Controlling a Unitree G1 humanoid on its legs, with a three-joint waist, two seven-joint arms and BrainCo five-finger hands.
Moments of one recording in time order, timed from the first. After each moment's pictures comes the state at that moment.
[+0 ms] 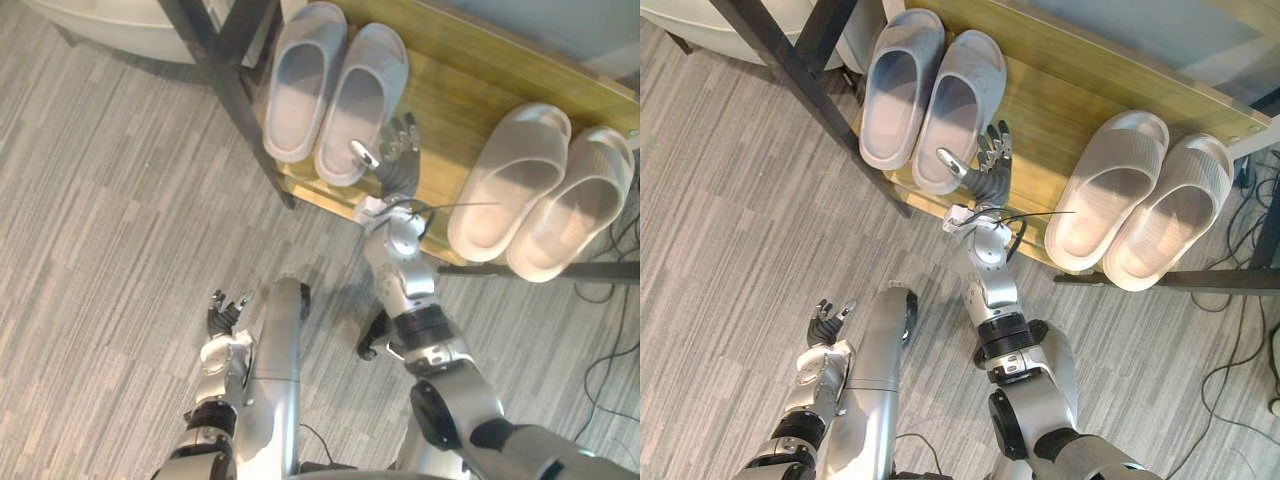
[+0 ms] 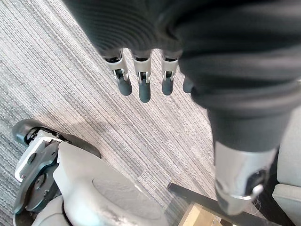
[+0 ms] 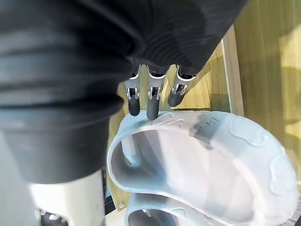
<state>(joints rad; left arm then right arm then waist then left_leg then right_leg) -0.26 0.04 0.21 0.78 -0.31 -0.16 0.22 -0.76 0.09 0.04 0.37 0.33 -0.15 -0.43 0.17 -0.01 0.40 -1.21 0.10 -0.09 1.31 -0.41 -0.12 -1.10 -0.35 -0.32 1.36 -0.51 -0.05</state>
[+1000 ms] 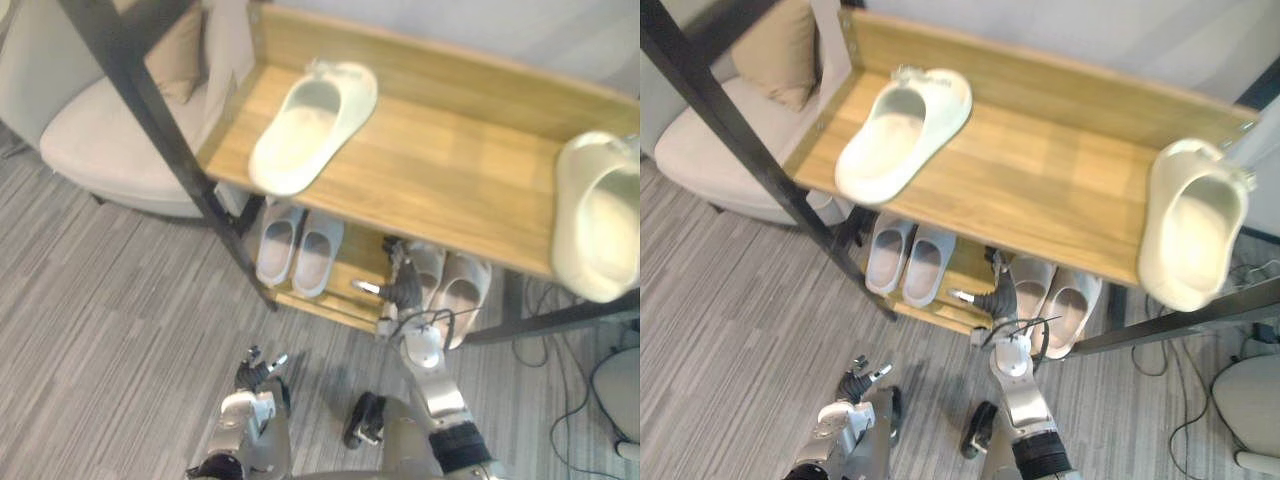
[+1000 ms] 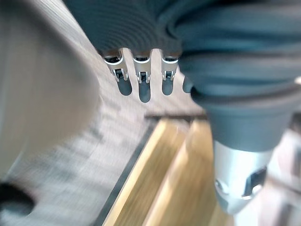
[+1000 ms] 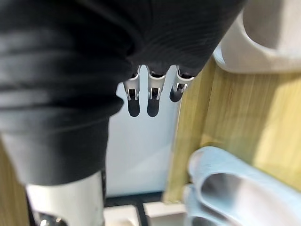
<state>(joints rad) -0.03 0.03 -0.05 0.92 -0.20 -0.15 0.12 -0.03 -0.05 0.16 0.22 -0.08 -0.13 -0.20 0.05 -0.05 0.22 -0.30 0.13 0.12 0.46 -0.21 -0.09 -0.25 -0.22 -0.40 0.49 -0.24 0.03</state>
